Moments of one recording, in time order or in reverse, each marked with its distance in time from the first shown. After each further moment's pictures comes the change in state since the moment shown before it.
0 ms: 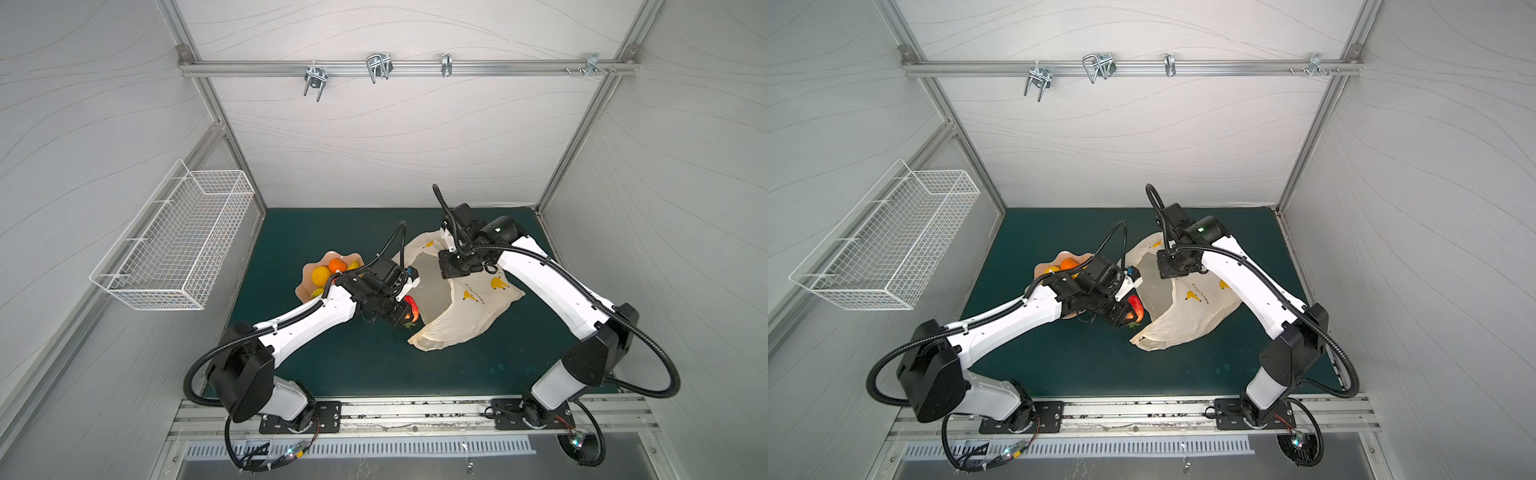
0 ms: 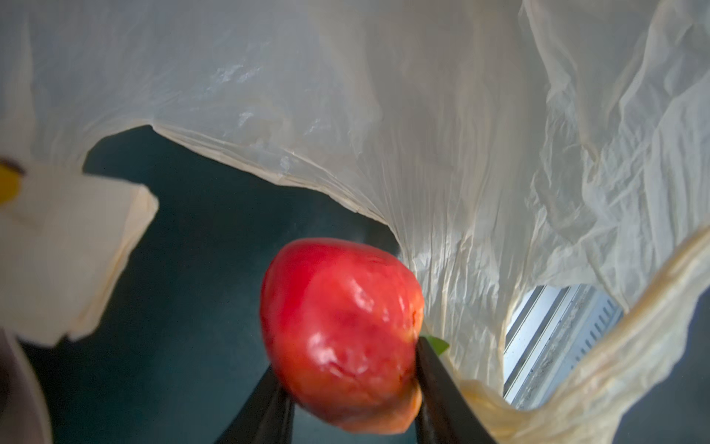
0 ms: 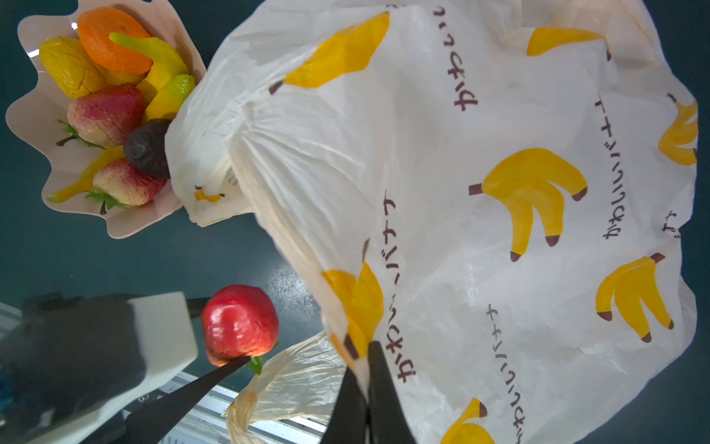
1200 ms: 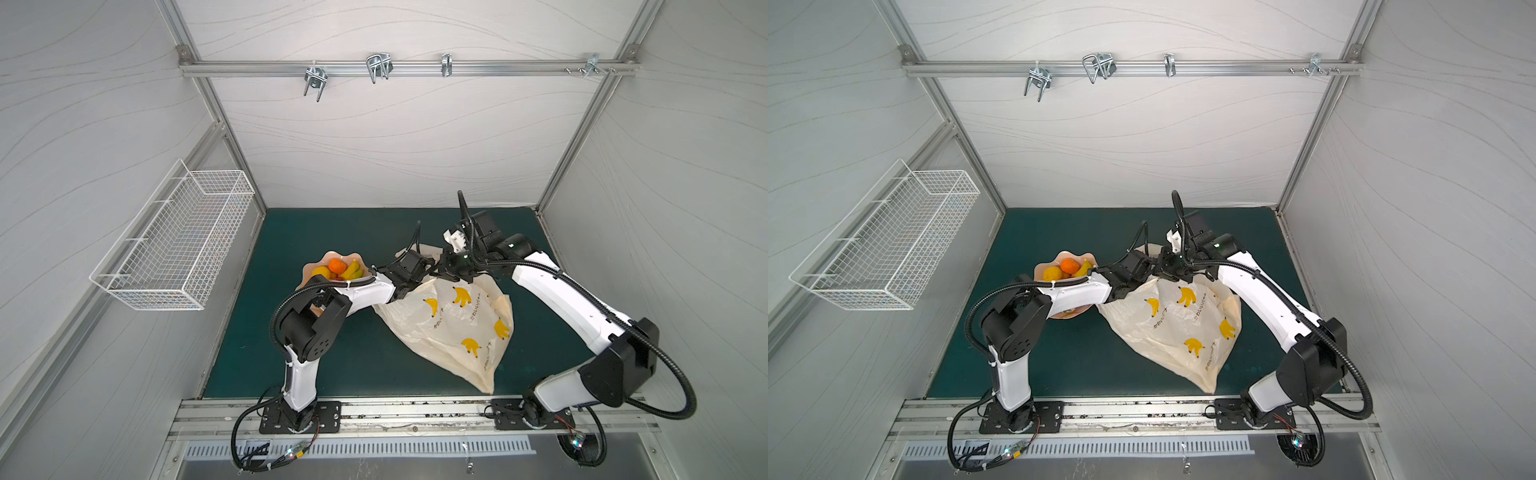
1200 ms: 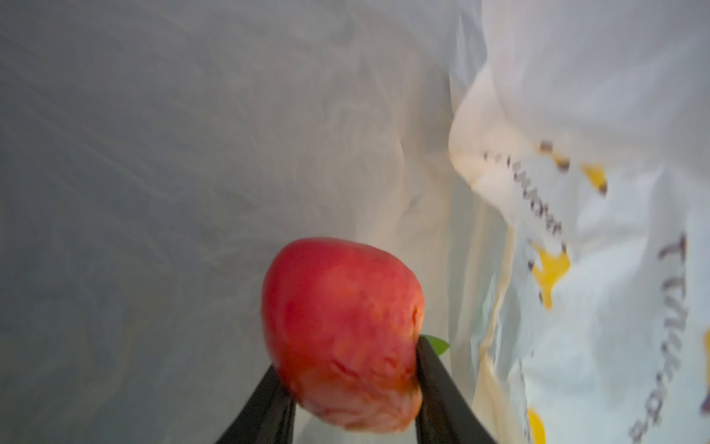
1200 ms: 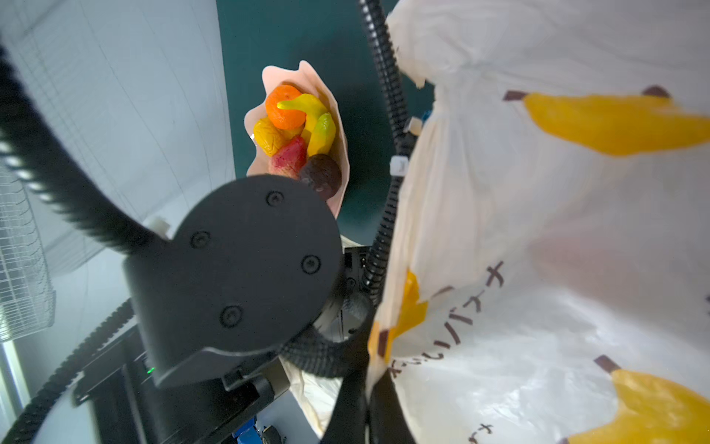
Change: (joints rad) left arm -0.001 0.436 0.119 0.465 0.248 -0.480; right arm -0.096 -0.136 -0.285 0.389 -0.462 0.325
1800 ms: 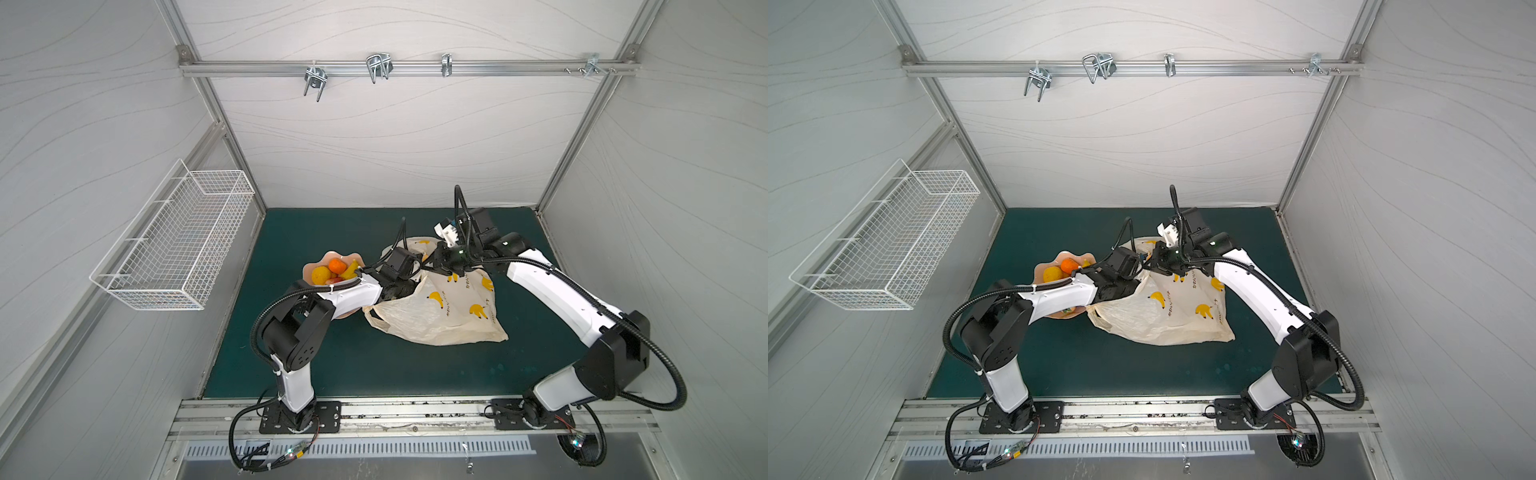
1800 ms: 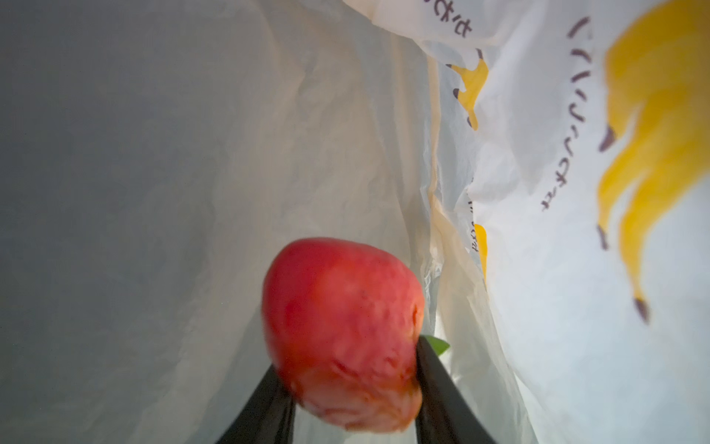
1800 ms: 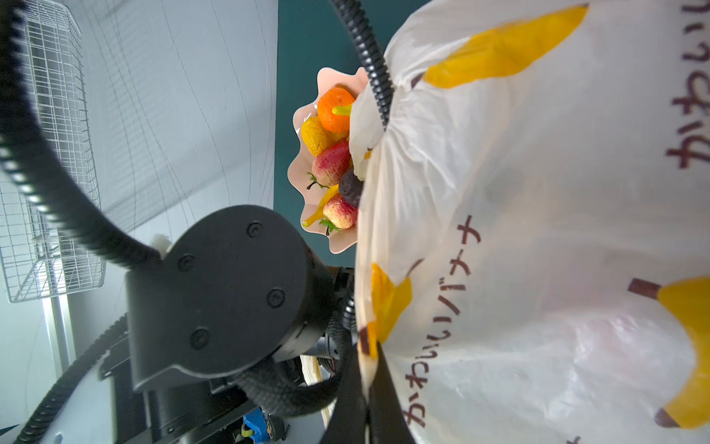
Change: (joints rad) left arm 0.058 -0.078 -0.075 0.057 0.047 -0.075; right arm -0.004 0.039 -0.015 0.140 -0.095 -0.023
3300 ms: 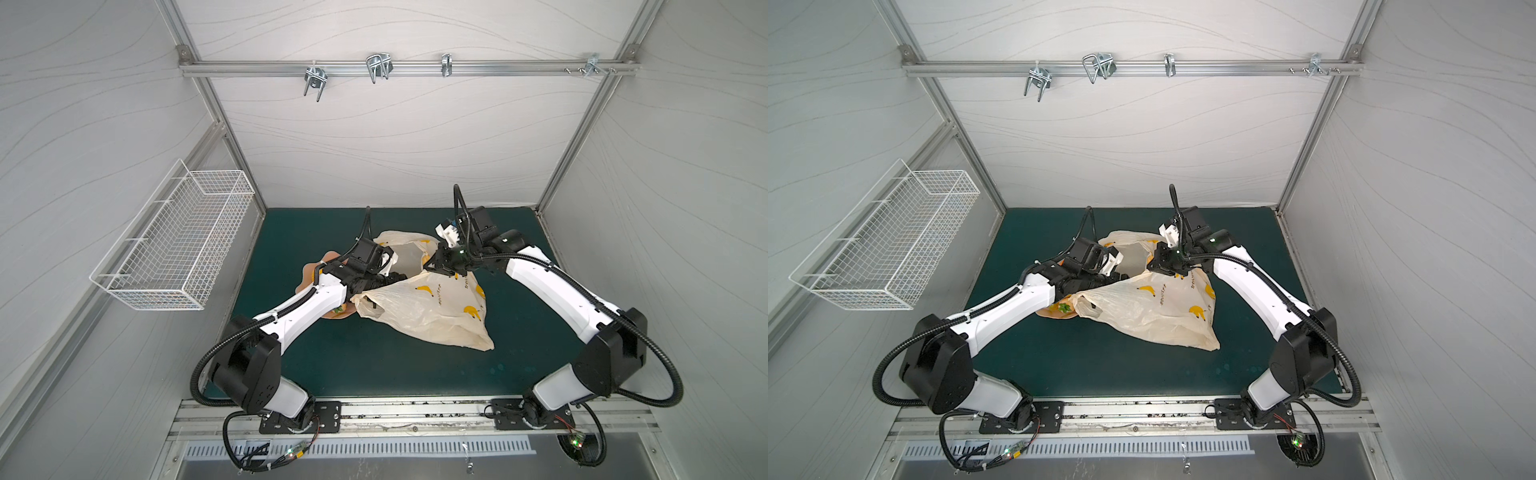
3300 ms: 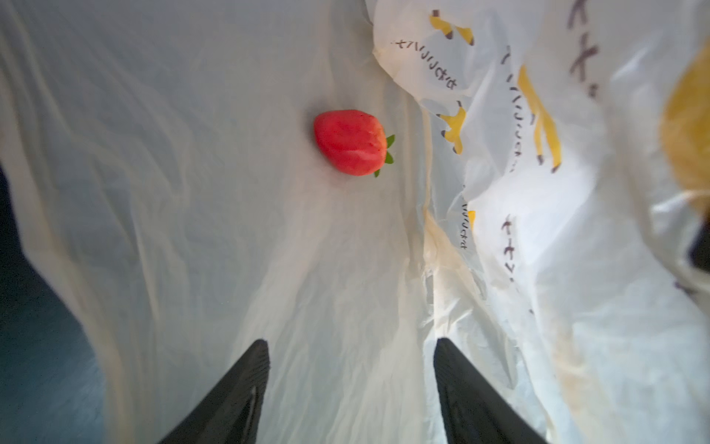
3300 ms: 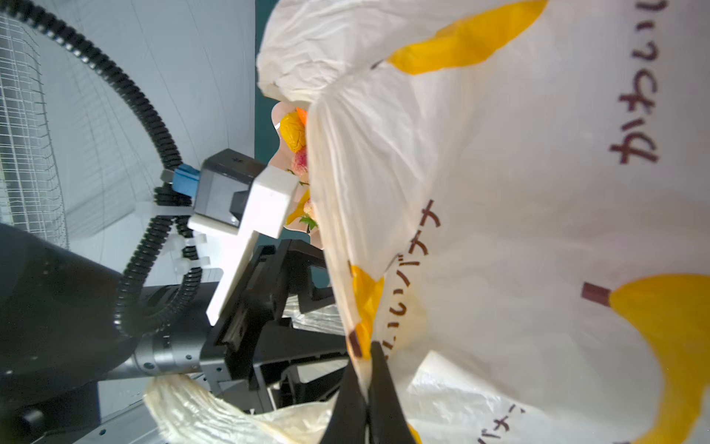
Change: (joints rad) left arm 0.153 -0.363 -0.039 -0.430 -0.095 0.048; right arm -0.015 0.021 0.042 -0.095 0.038 -0.082
